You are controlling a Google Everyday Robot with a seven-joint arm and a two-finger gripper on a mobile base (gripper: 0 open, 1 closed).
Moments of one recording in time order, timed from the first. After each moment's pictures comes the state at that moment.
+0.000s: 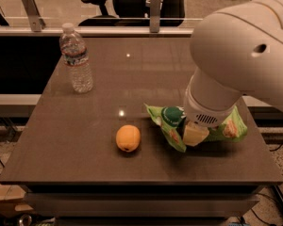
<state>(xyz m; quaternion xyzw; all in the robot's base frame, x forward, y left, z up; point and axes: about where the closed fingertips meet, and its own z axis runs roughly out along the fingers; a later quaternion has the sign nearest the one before) 0.432 -0.123 0.849 -0.60 0.79 -0.07 0.12</state>
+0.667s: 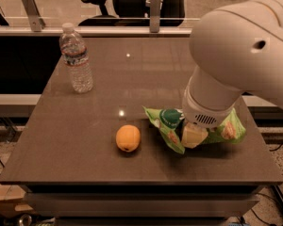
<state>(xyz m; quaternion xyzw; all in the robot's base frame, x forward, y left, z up) 0.427 -0.120 0.846 -0.61 0.79 -0.05 0.11</state>
